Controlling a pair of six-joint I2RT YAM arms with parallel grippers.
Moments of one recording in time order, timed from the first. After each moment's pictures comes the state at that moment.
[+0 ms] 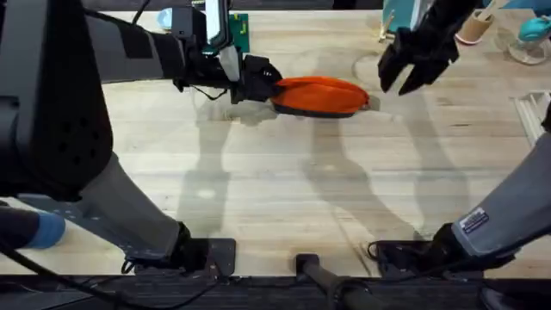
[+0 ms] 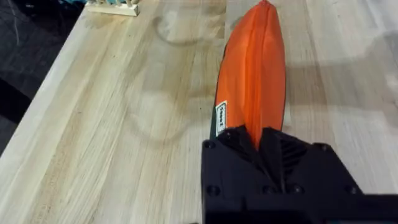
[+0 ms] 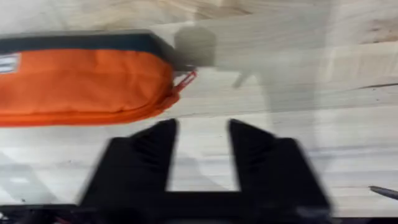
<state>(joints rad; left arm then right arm) -0.05 1.85 1.03 -0.22 1.11 1.18 0.07 1.99 1.79 -1.44 -0.05 0.27</state>
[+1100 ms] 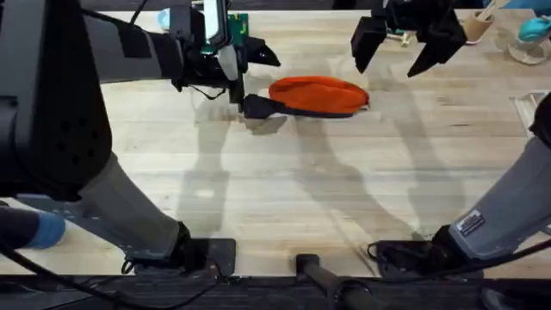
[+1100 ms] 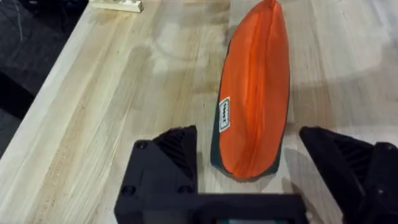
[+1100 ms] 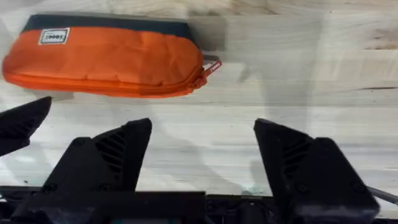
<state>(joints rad) -0.05 1.85 1.03 -0.22 1.11 1.17 0.17 1.99 2.00 -1.58 -0.05 0.26</state>
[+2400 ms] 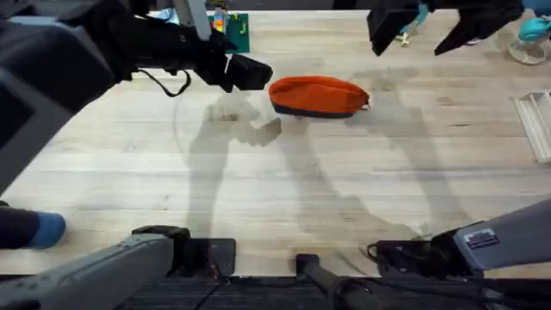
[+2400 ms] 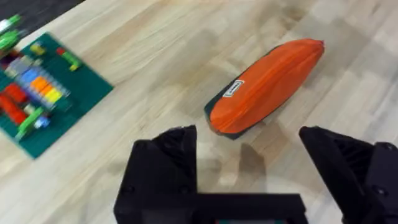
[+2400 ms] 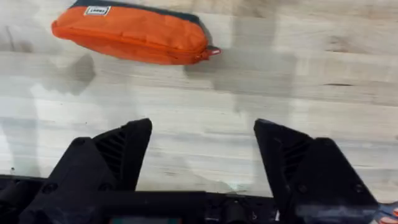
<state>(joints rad) -0.05 1.32 1.03 -0.54 0.65 0.42 0.25 1.73 2.01 -1.63 0.01 0.23</state>
